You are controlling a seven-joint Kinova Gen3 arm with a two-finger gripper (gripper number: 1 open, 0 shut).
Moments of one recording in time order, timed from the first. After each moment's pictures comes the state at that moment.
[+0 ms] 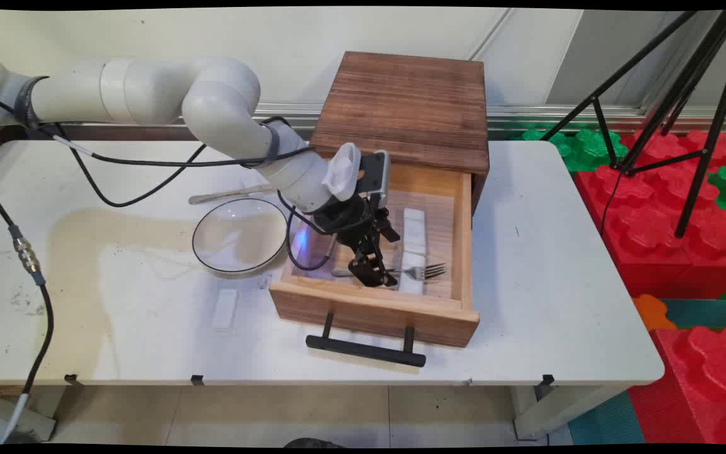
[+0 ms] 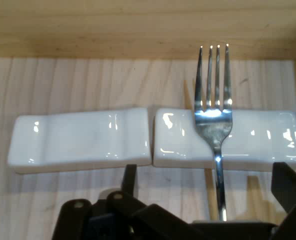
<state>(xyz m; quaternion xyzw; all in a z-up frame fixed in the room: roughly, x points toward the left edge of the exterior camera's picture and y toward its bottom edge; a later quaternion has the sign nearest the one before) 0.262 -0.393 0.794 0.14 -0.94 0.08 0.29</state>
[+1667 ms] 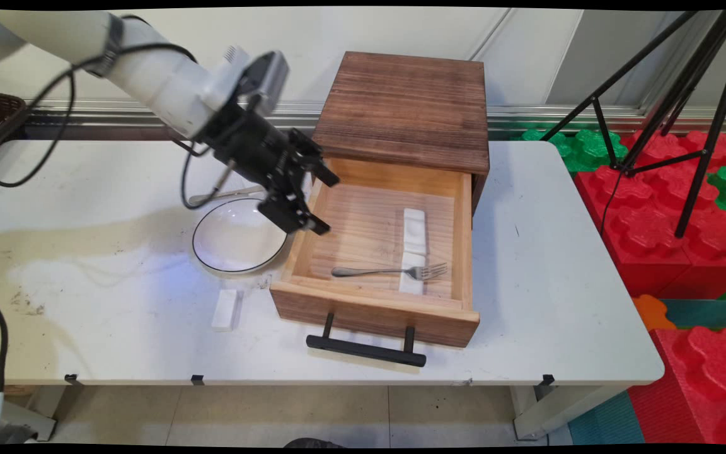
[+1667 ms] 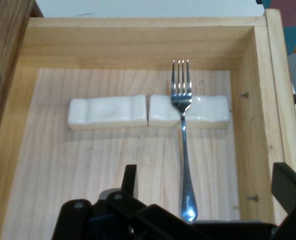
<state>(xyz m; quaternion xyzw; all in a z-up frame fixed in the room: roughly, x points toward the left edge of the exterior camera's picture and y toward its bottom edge) 0.372 -0.337 0.919 0.14 -0.93 0.09 0.34</state>
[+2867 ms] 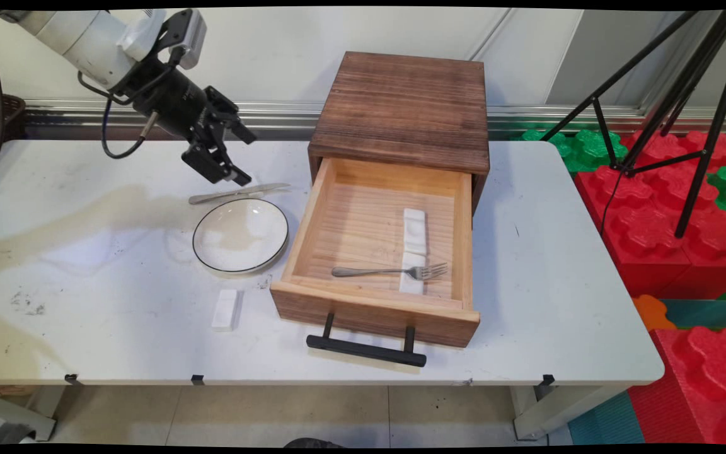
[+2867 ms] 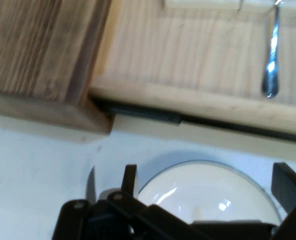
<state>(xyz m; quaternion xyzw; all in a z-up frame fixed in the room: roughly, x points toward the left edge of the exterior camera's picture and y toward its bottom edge) 0.487 -0.344 0.949 0.22 -0.93 0.13 0.26</state>
